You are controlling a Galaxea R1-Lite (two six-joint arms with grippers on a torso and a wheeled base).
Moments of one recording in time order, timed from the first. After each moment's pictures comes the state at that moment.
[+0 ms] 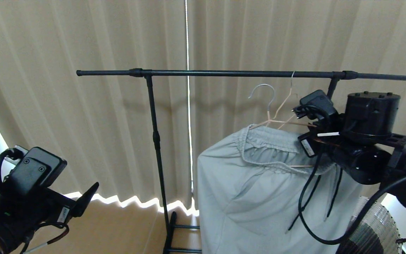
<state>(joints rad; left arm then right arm) -0.31 1.24 -0.27 -0.69 0.32 0.50 0.44 1.67 -0.83 -0.59 -0.65 -0.43</state>
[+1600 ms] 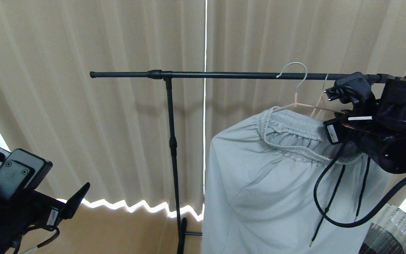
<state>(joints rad) -0.28 1.19 -0.25 -0.68 0.32 0.49 0.34 1.61 -0.85 -0.60 -0.65 -0.38</state>
